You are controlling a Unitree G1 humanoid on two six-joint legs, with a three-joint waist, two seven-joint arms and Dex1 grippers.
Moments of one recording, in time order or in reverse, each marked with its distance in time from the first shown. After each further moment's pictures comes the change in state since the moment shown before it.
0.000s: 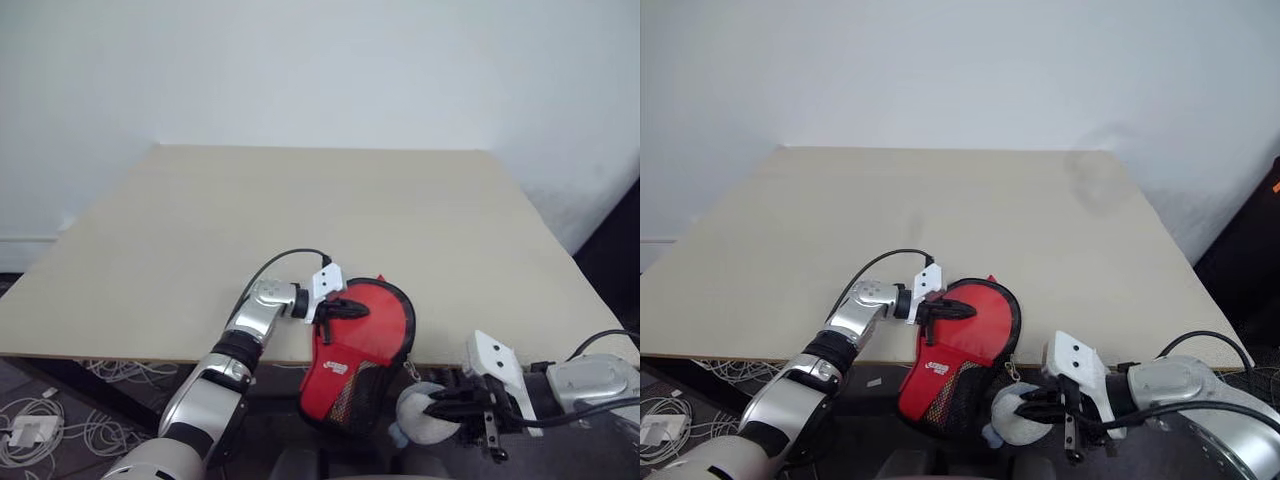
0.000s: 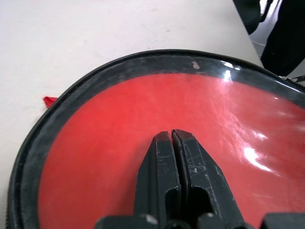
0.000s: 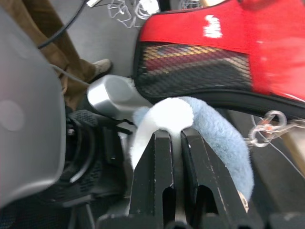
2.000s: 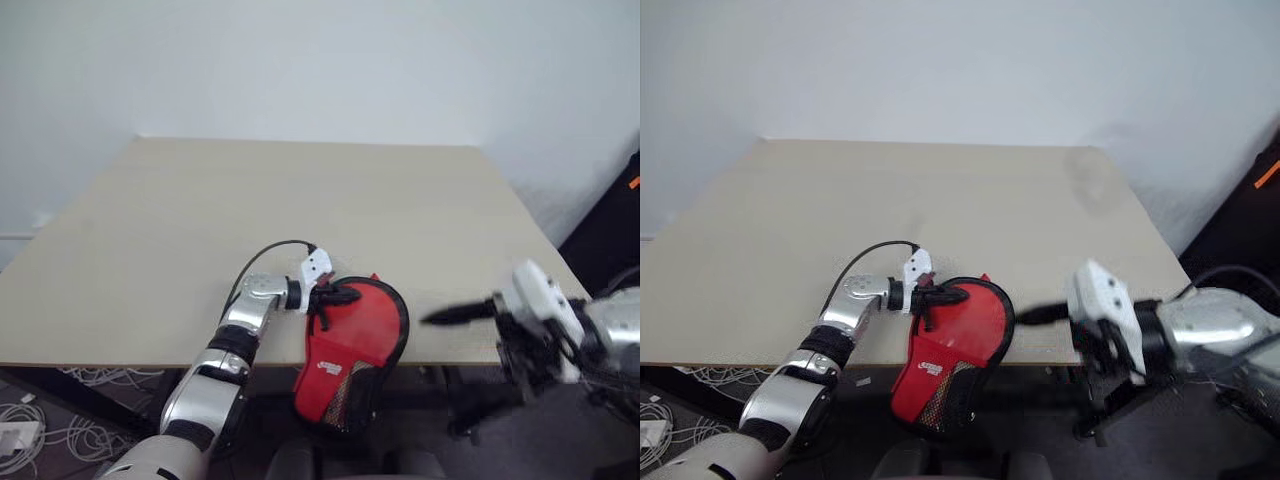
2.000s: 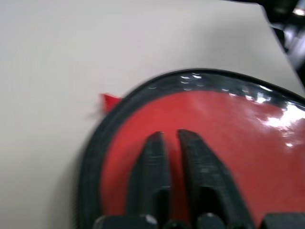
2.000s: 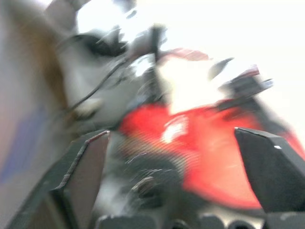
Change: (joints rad) left arm 0.068 0.061 0.183 -0.140 -0.043 0.154 0.142; right arm -0.478 -0.095 0.132 0.326 0.355 -0.325 -0.193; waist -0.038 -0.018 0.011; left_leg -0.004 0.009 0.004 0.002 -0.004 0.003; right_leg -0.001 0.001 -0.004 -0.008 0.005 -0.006
